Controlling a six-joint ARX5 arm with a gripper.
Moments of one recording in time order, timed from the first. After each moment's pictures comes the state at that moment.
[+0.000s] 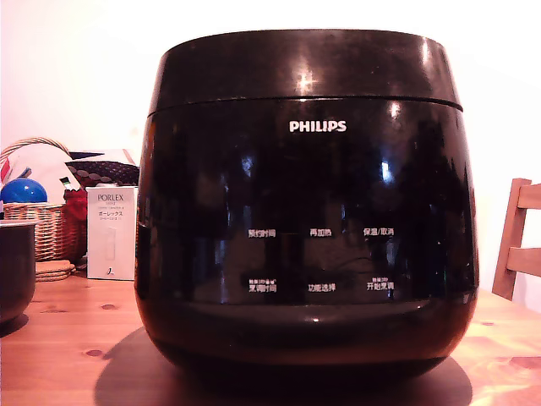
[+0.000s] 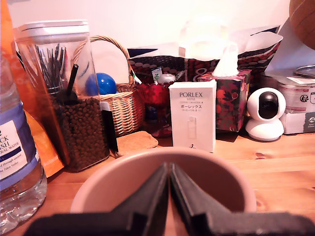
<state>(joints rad) 0.00 0.00 0.01 -0.01 0.00 0.00</state>
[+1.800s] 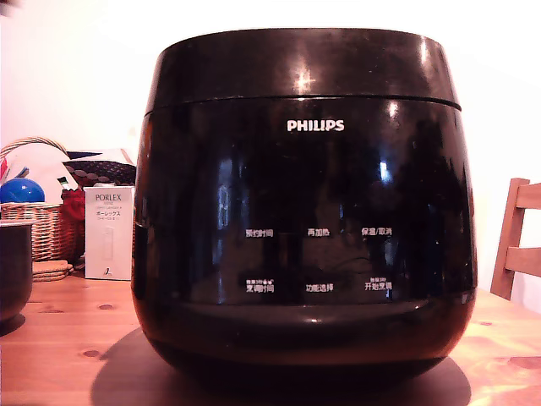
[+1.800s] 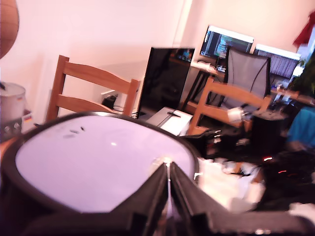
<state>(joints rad) -0.45 0.78 0.51 0.22 0.82 -0.25</state>
